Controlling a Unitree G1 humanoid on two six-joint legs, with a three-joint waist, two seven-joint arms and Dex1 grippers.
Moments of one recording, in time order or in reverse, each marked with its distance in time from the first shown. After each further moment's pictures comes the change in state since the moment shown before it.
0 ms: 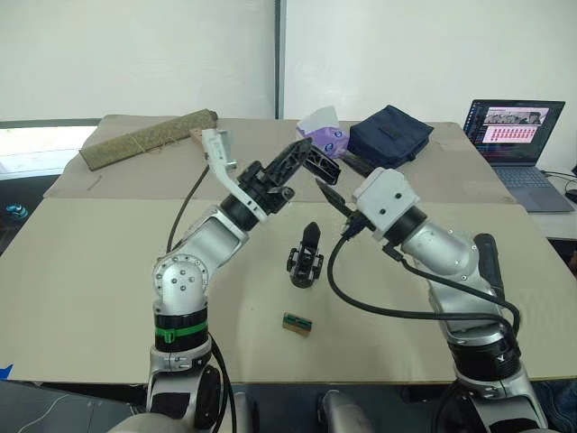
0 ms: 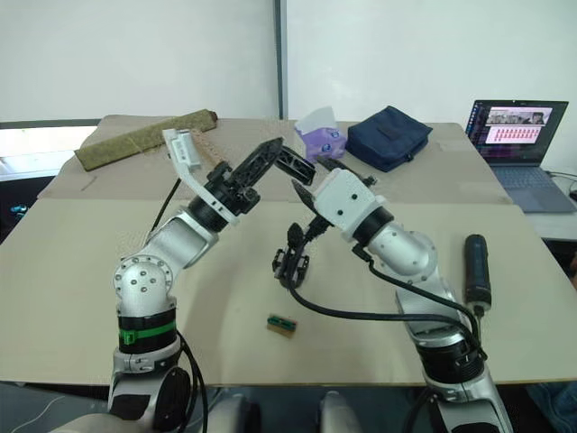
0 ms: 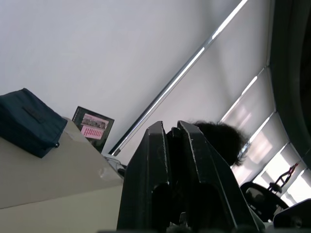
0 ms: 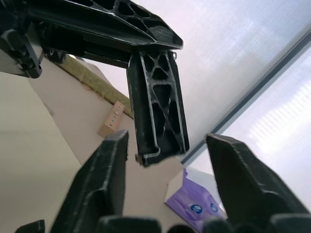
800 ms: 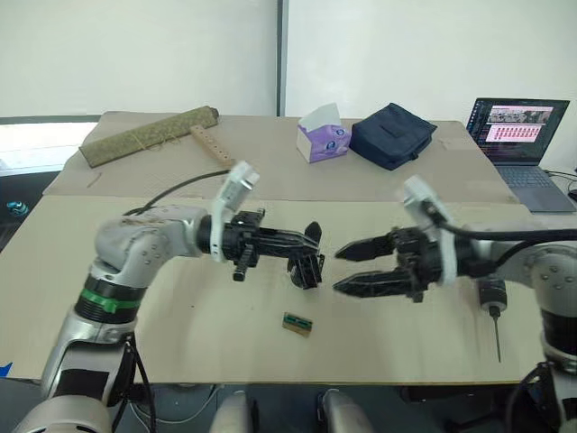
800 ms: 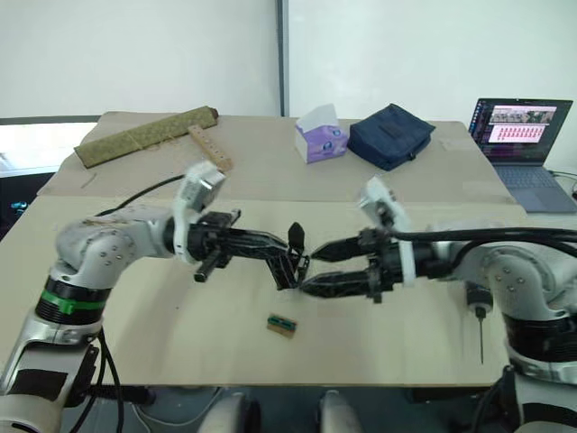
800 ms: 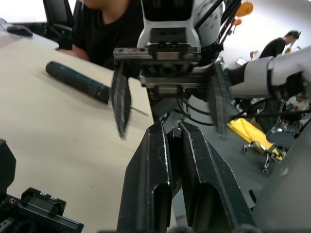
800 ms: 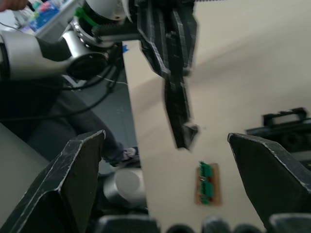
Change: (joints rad) left arm -0.115 0.531 -0.378 0.124 0.261 0.167 -0.965; right arm -0.134 -0.316 -0.153 0.014 1.171 1.086 0.331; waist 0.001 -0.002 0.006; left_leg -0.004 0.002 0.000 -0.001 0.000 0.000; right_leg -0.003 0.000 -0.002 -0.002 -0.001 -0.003
